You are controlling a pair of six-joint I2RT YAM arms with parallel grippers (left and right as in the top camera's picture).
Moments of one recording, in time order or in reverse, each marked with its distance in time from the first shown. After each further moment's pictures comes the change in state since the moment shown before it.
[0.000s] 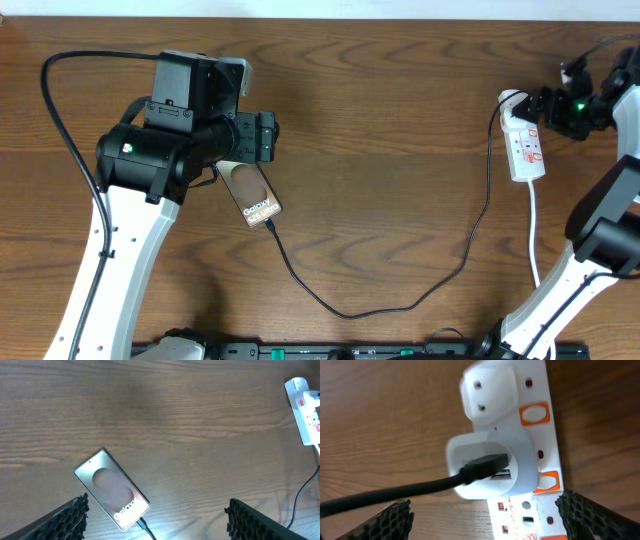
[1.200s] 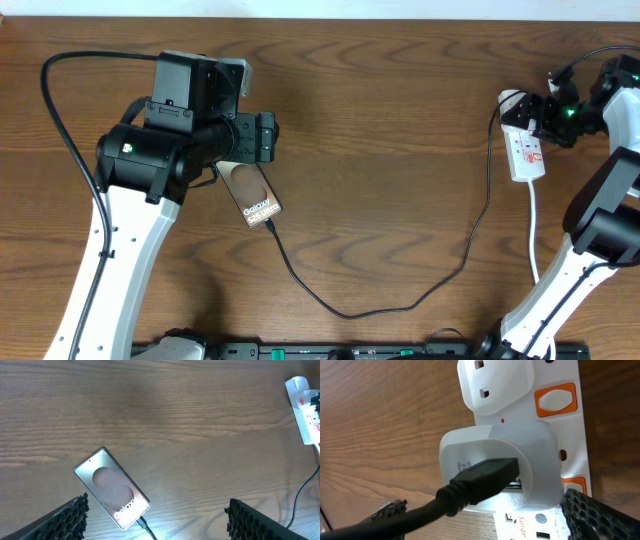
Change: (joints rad) left arm 0.000 0.000 0.000 -0.003 0.000 0.000; right arm 0.011 0.063 0.001 -0.013 -0.045 -0.004
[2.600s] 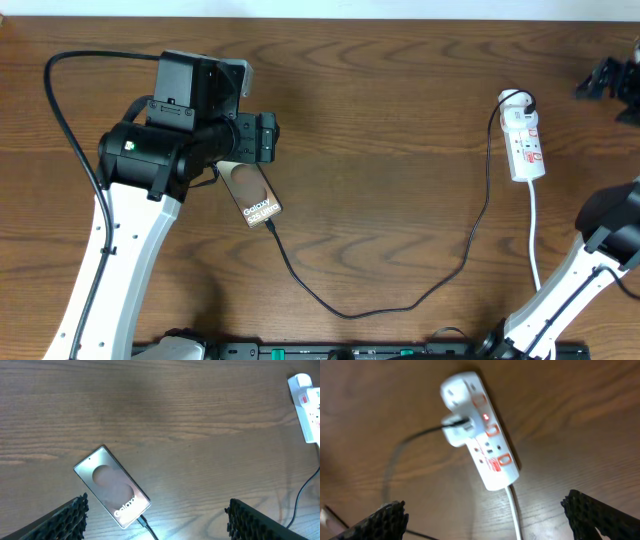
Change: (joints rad) left arm 0.000 0.009 0.000 -0.006 0.000 0.000; right arm -0.097 0.041 0.788 -0.671 0.212 0.100
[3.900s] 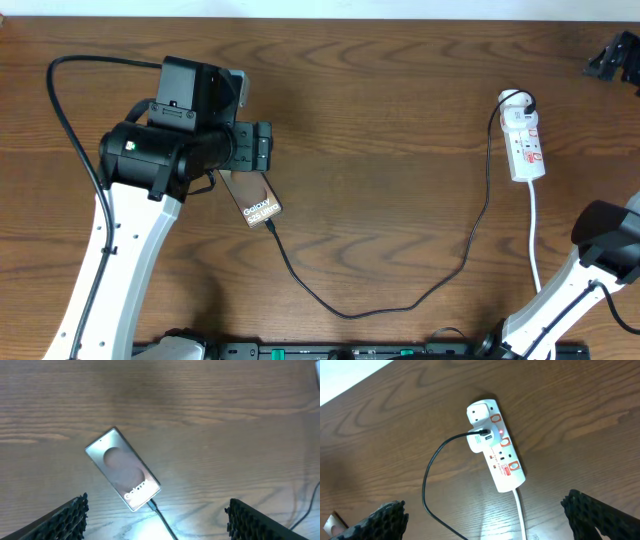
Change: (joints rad) left arm -0.001 -0.003 -0.013 -0.065 -0.056 0.000; right arm 0.040 -0.140 0.051 0.000 0.013 0.035
